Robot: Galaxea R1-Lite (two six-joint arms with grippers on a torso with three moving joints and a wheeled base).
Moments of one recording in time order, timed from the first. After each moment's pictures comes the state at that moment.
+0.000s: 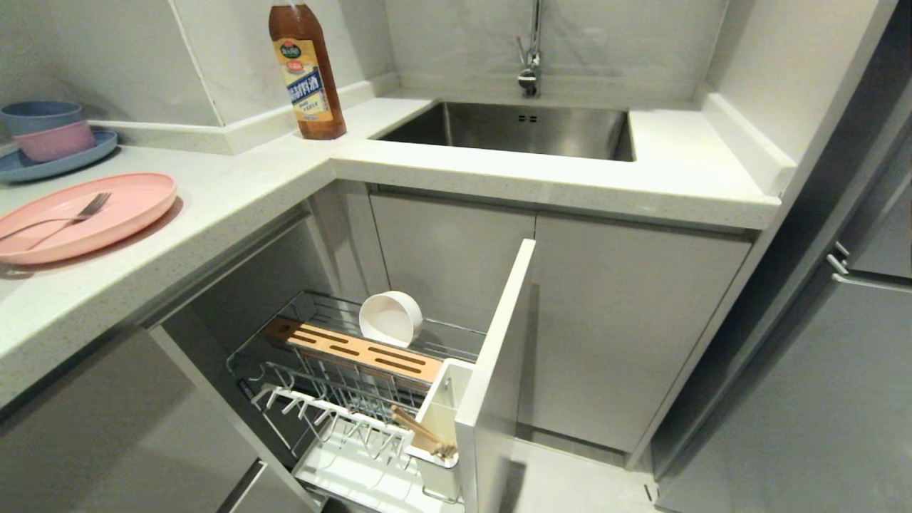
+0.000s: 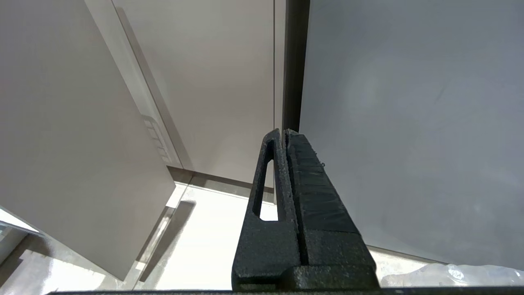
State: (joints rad) left arm 0.85 1.67 -1.94 0.95 -0.59 0.51; right arm 0.00 0.00 0.00 0.00 -0.02 0.02
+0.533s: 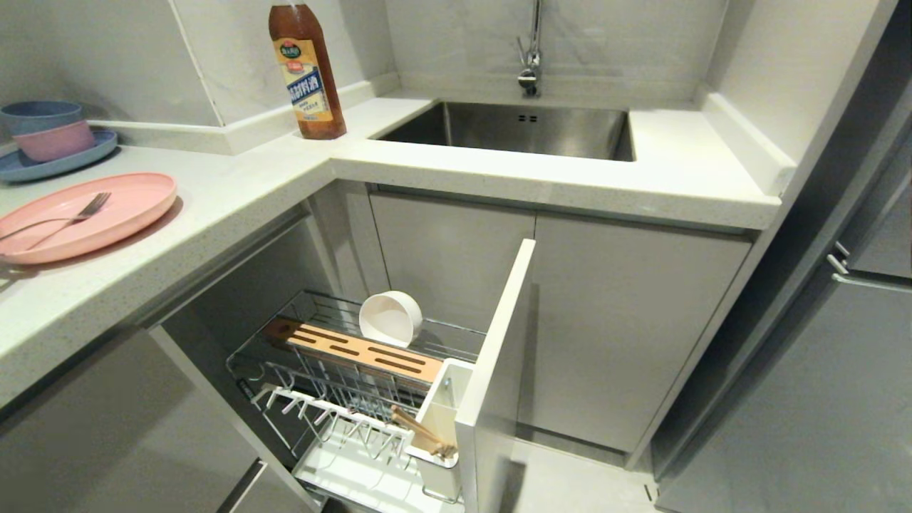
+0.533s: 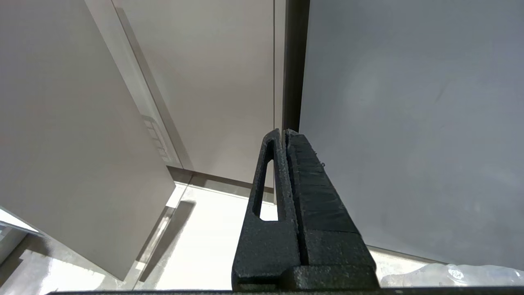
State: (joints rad) left arm 0.84 1.70 -1.94 0.94 -0.65 0.59; right arm 0.00 0.00 0.00 0.00 -0.02 0.02
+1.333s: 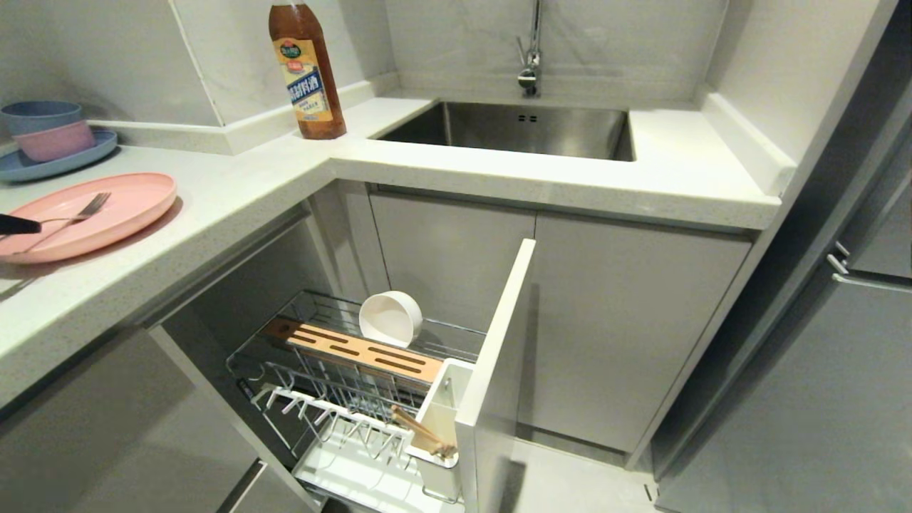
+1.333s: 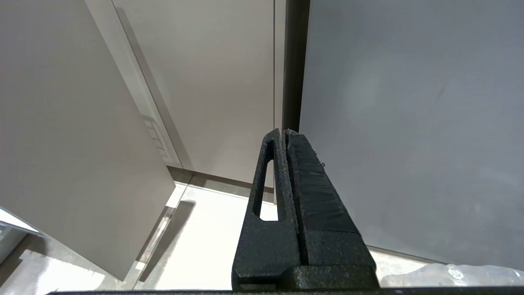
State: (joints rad) left arm 0.79 1.75 -1.95 0.91 -0.70 0.60; right arm 0.00 0.00 0.00 0.00 -0.02 0.02
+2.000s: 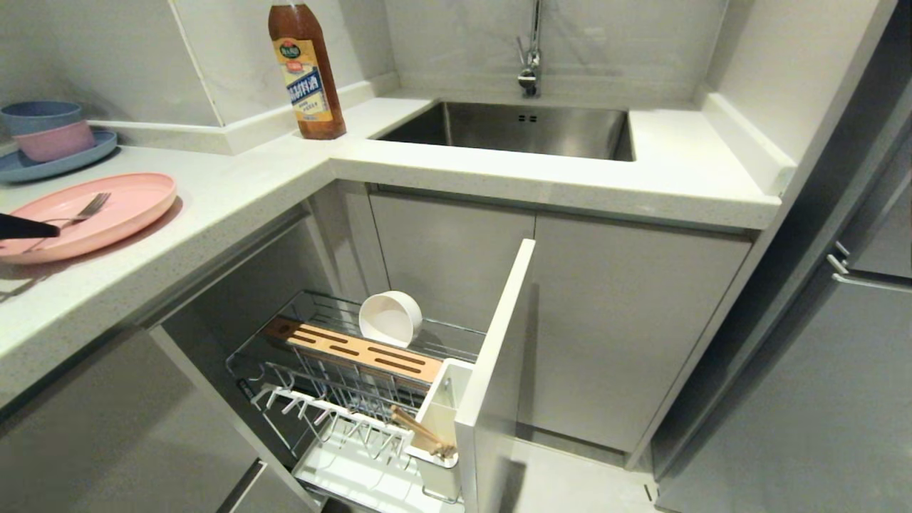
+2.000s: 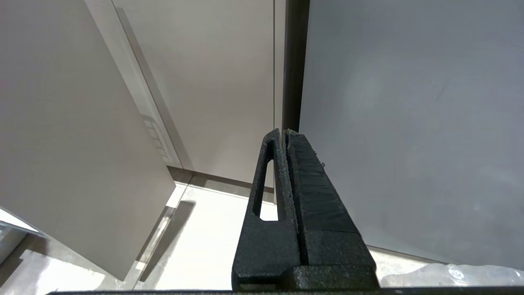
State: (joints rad) left arm 0.76 1.76 -1.94 0.91 -0.70 0.60; right arm 0.00 0.00 0.00 0.00 -0.02 0.02
